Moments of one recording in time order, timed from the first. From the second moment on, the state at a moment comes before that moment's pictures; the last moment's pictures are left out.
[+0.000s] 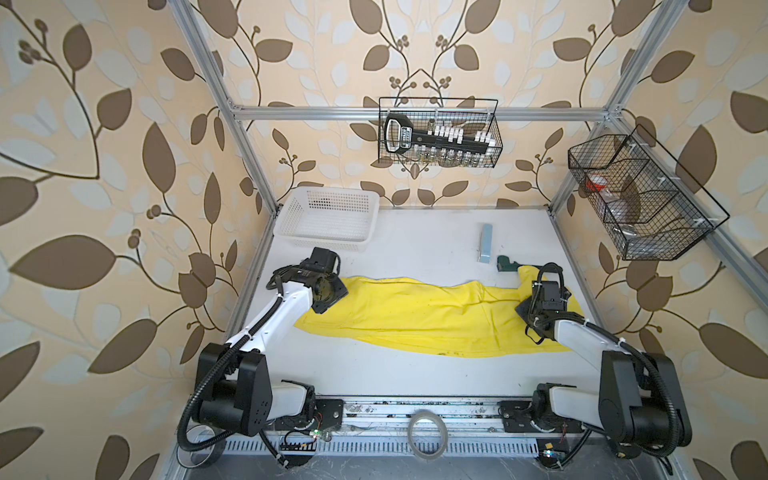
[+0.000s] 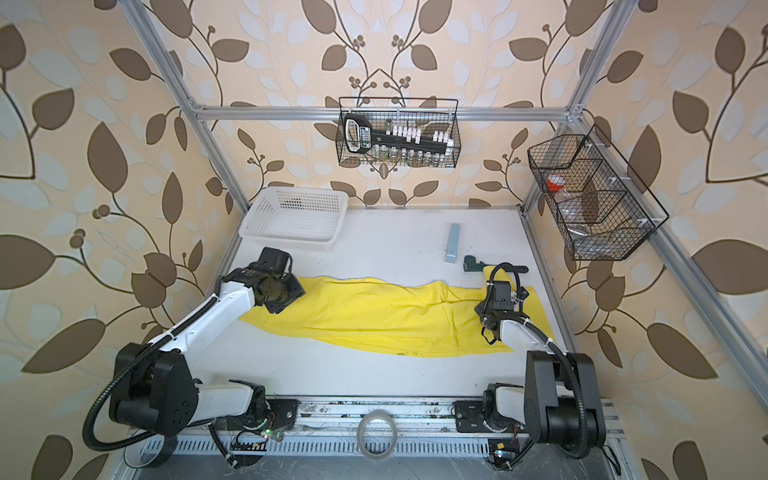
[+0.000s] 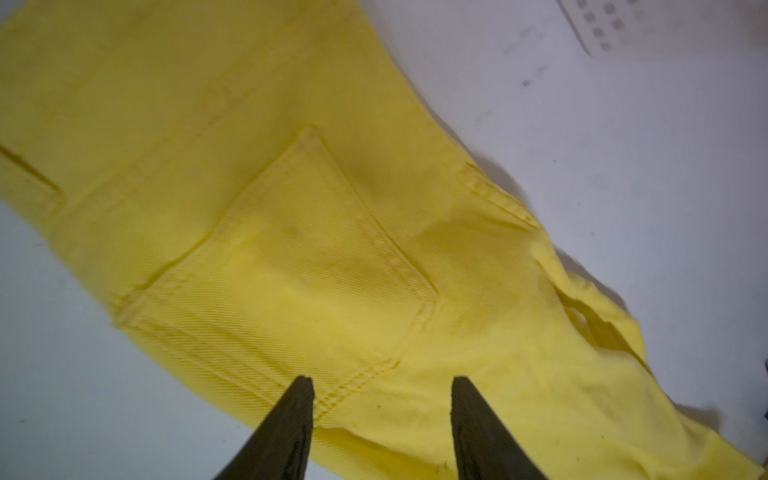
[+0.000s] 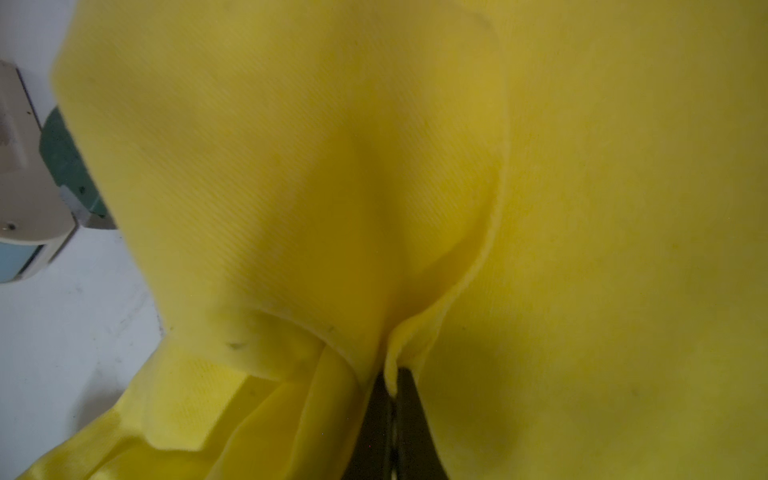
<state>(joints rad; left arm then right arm) -0.24 1.34 0.93 -0.72 -0.02 -0.86 -0.08 1.29 0.47 -0.17 0.20 0.82</state>
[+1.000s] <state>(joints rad) -0.47 1.67 0.96 -0.57 -0.06 -0.88 -0.48 0.85 0.57 -0.56 -0.04 0.63</state>
